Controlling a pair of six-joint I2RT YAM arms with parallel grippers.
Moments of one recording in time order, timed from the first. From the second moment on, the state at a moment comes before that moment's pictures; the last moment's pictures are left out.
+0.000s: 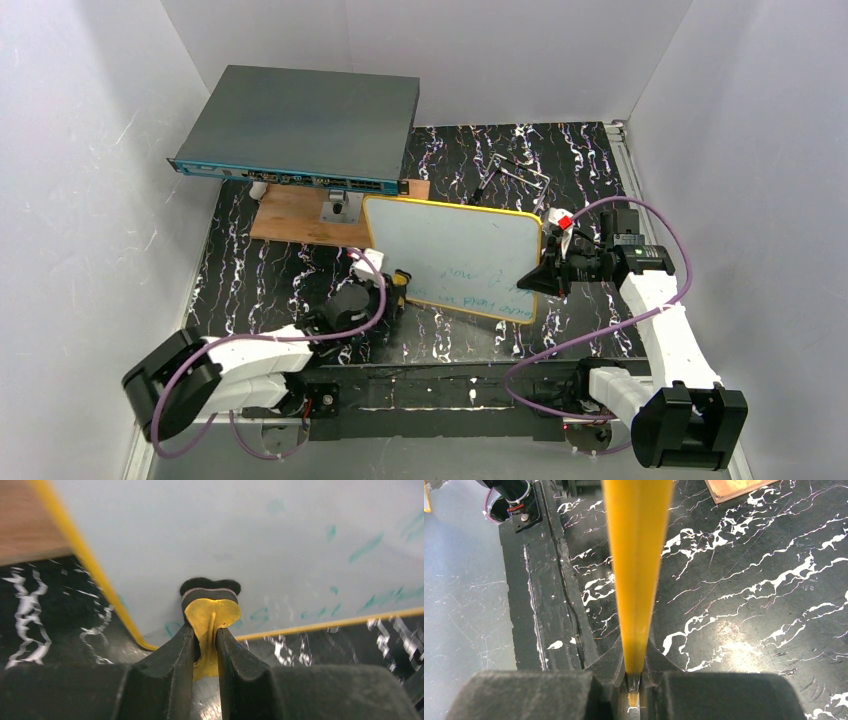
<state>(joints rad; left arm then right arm) -0.93 1.13 0.22 0.53 -0.34 -0.34 0.02 1.01 0.83 -0.95 -1.14 -0.78</state>
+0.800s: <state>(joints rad) -0.97 1.20 0.49 0.40 -0.24 -0.26 0.01 1.01 0.83 -0.94 -1.14 -0.76</state>
